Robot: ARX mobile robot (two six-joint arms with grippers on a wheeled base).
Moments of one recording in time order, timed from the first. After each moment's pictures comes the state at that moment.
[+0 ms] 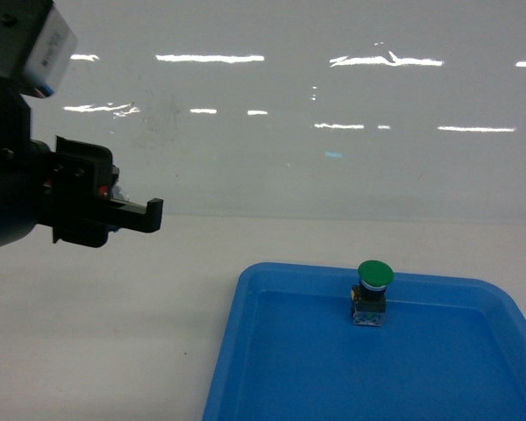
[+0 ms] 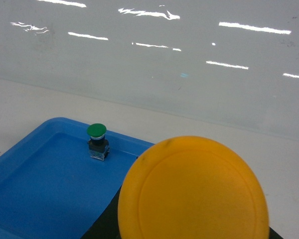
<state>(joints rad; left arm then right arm) -0.35 1.46 0.52 0.61 -0.30 0.06 -0.54 0.45 0.12 0.13 -0.76 -0.19</state>
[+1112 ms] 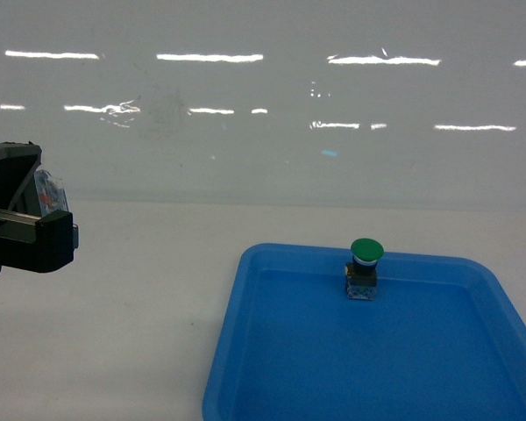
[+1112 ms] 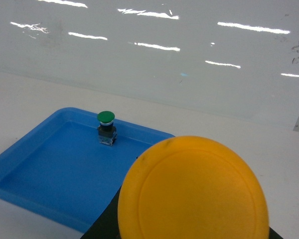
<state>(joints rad) -0.49 1.05 0.37 0.43 -0.49 0.05 -0.54 0.45 0.12 0.13 -0.76 -0.19</state>
